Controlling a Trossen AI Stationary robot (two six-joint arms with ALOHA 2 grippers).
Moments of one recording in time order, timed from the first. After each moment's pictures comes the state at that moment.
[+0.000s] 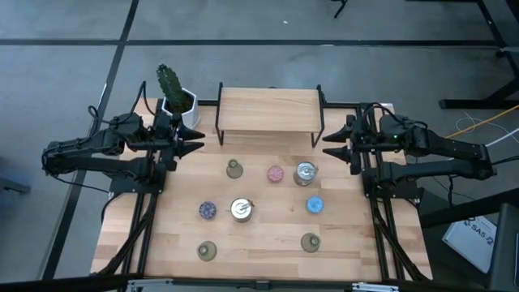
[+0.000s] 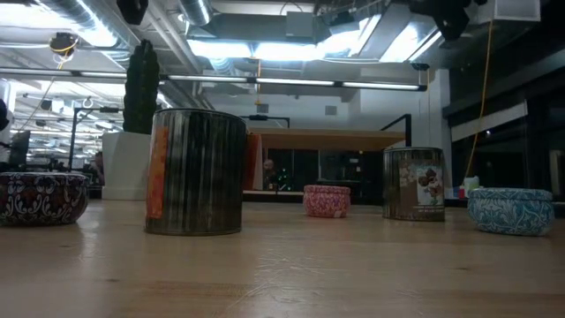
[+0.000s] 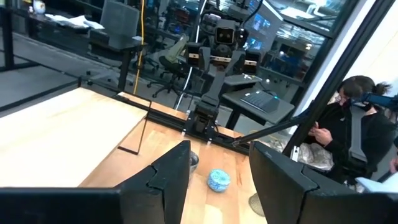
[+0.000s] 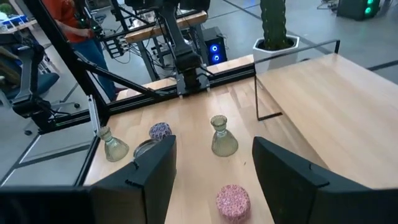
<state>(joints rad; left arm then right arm) 0.13 0.53 0.74 -0.24 0.02 -0.35 -0.09 0.67 0.83 -0.43 -0.06 0.25</state>
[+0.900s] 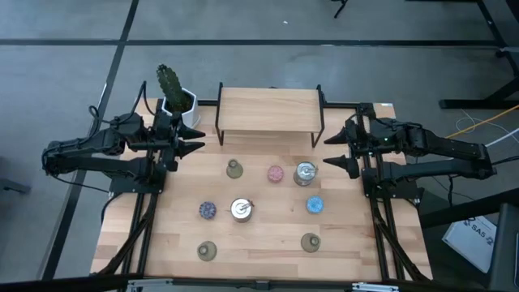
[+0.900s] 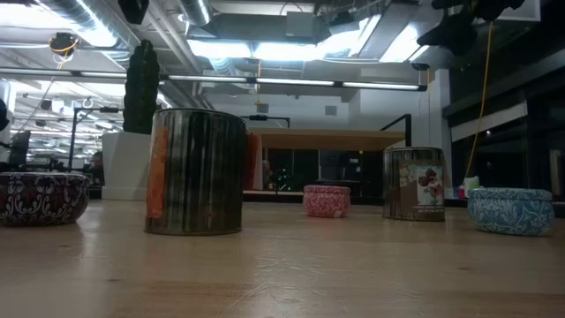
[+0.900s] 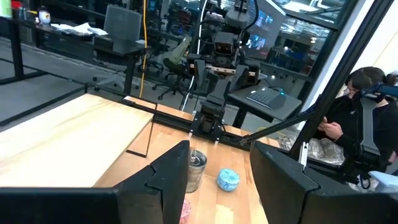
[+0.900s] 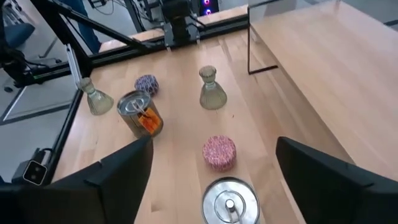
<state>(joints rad) 0.13 0.54 0.74 -0.24 0.01 -0.29 -0.09 0.70 0.83 -0.61 -0.06 0.20</state>
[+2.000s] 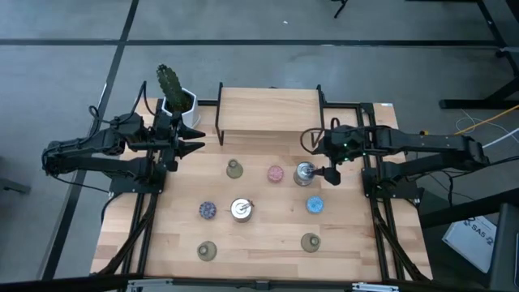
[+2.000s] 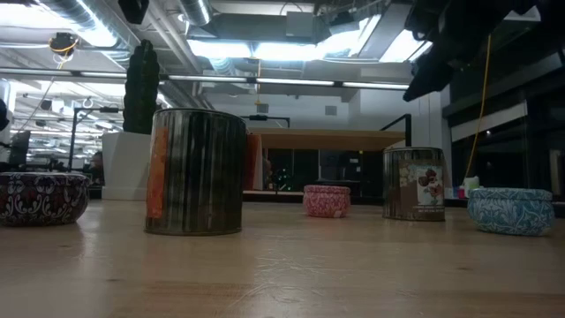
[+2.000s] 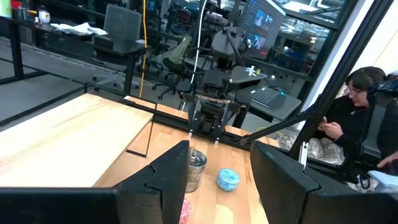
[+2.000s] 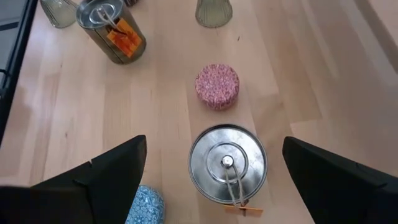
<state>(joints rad) 0.13 0.54 0.74 -0.24 0.01 -0.29 -0.09 1.00 0.83 -0.66 -0.11 0.12</state>
